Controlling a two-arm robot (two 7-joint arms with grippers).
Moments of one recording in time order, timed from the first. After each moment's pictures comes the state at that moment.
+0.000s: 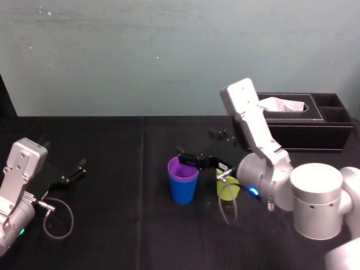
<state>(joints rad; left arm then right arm) -0.20 0.60 0.45 -1.41 -0.25 -0.12 0.03 0.28 0.16 -0.32 -1.65 0.03 0.56 0.30</state>
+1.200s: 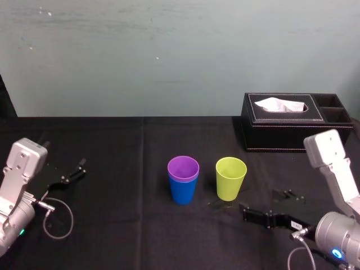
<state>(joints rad) -0.20 0.60 0.45 -1.41 -0.25 -0.12 0.03 -0.07 0.35 -0.09 -1.94 0.23 0.71 0.33</state>
